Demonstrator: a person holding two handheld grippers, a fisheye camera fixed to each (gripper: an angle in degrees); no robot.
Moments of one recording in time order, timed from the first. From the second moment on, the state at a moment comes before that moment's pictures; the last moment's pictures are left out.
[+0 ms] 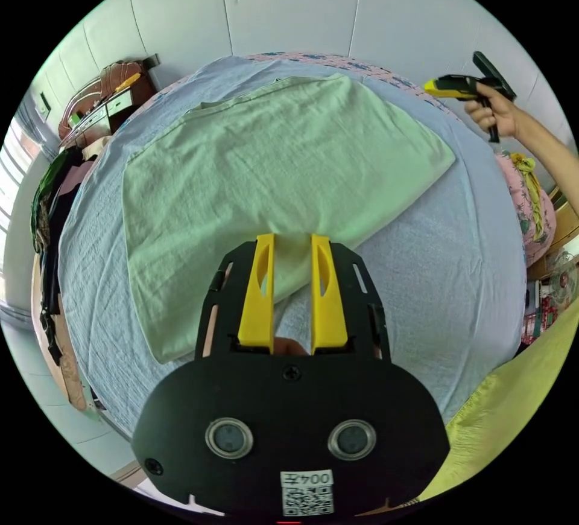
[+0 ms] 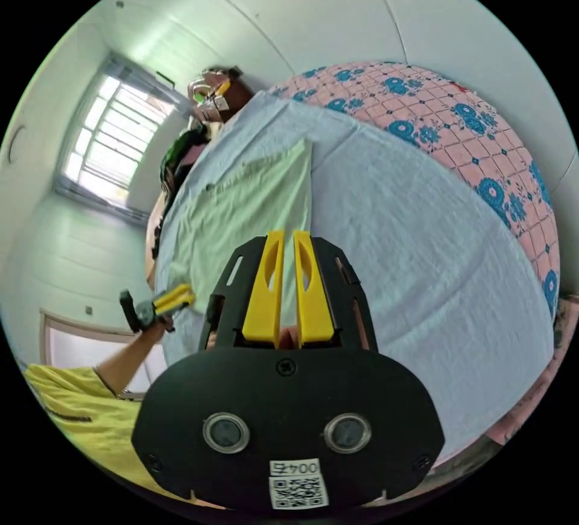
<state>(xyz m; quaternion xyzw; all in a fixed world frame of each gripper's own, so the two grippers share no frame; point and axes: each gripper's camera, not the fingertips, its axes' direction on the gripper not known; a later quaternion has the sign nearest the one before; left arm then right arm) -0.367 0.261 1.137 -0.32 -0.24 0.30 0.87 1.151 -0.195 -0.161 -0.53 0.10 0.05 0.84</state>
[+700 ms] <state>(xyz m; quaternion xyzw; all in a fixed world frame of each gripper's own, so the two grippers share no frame) -0.330 0.284 1.150 -0.28 -0.26 0.27 0.89 1.067 -0.119 0.008 -0.55 0.08 -0.28 0.78</state>
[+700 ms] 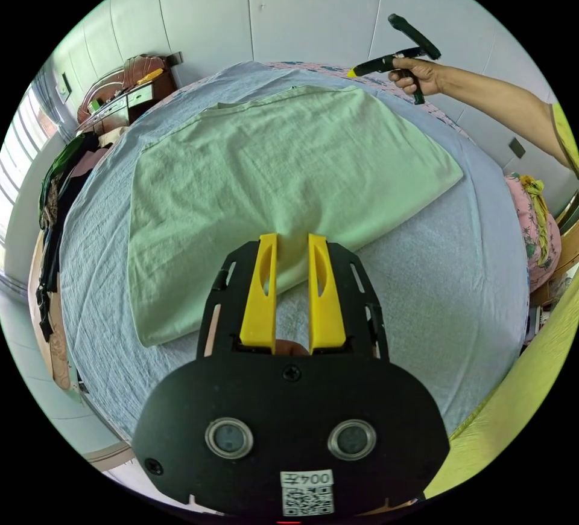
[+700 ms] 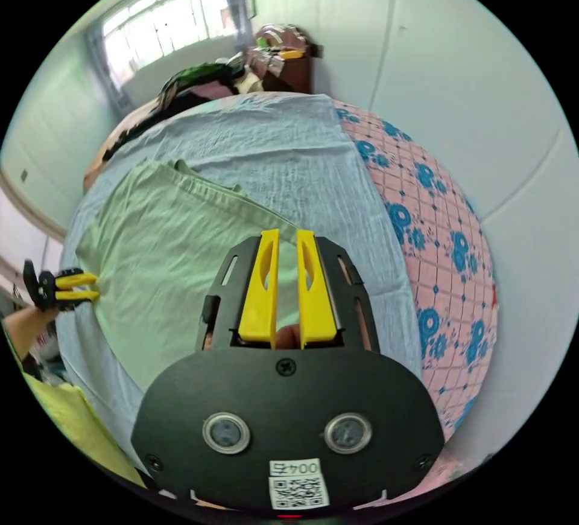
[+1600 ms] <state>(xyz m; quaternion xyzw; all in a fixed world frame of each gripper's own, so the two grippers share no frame) -0.269 0.250 1.196 -0.23 -0.26 0.32 0.88 0.954 0.010 0.057 -0.60 0.02 -0.47 0.65</state>
